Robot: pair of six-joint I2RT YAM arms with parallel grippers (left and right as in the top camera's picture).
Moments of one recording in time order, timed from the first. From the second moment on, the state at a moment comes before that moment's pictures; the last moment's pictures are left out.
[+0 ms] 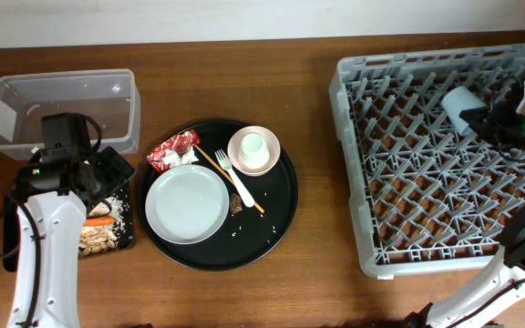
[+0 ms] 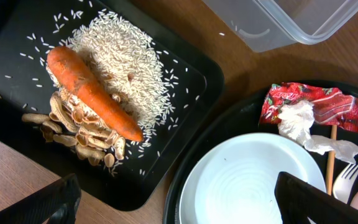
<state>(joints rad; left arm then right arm) 0.18 1.39 1.19 -1.01 -0.15 -0.59 -0.67 2.11 1.69 -0.94 -0.97 -0.09</state>
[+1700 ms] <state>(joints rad) 0.18 1.39 1.19 -1.01 -0.15 -0.59 0.17 1.71 1.89 -1.15 -0.30 0.09</state>
